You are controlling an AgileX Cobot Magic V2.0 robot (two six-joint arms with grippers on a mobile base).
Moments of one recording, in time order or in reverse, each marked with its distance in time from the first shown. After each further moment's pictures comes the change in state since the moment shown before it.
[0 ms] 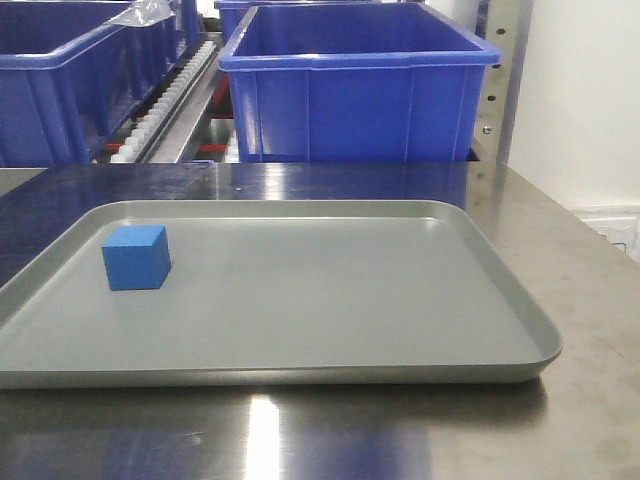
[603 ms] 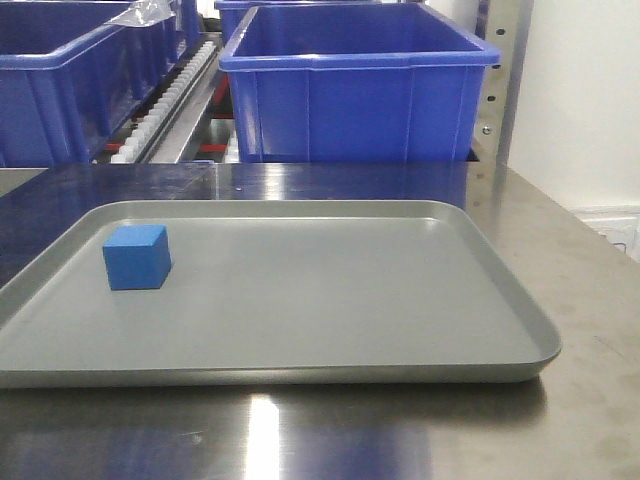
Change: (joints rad) left arm 0.000 0.000 0.029 0.002 -0.090 0.000; right arm 0.000 0.000 0.000 0.000 0.000 0.000
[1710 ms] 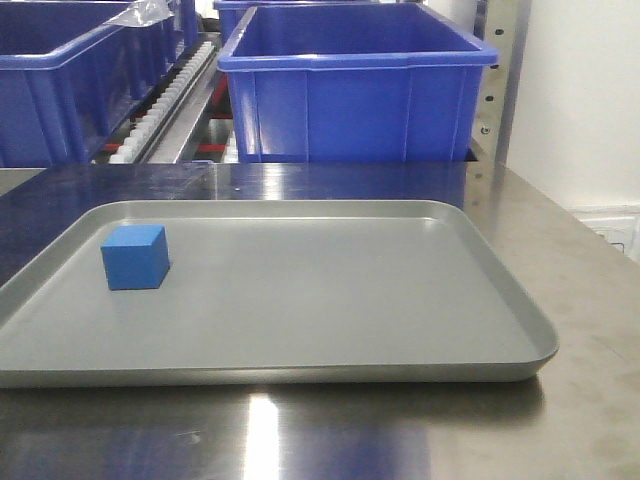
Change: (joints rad) left arm 0.000 0.000 0.000 0.000 0.000 0.000; right arm 0.000 0.033 -0.019 0.000 -0.010 0.004
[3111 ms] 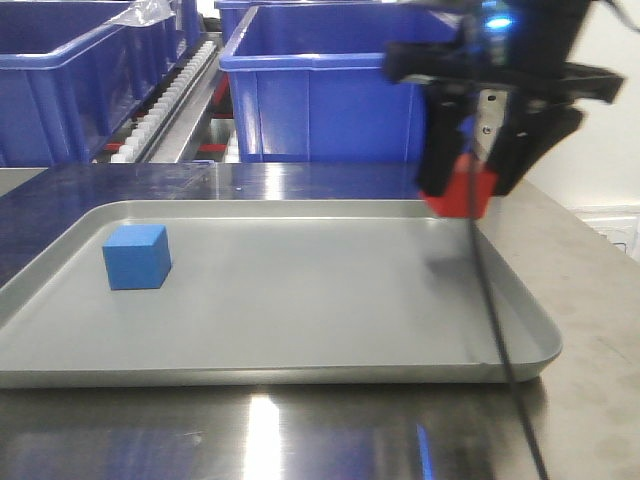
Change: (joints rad) left arm 0.000 0.000 0.000 0.000 0.000 0.000; right arm 0.327 1.290 -0.968 -0.045 0.733 0.097
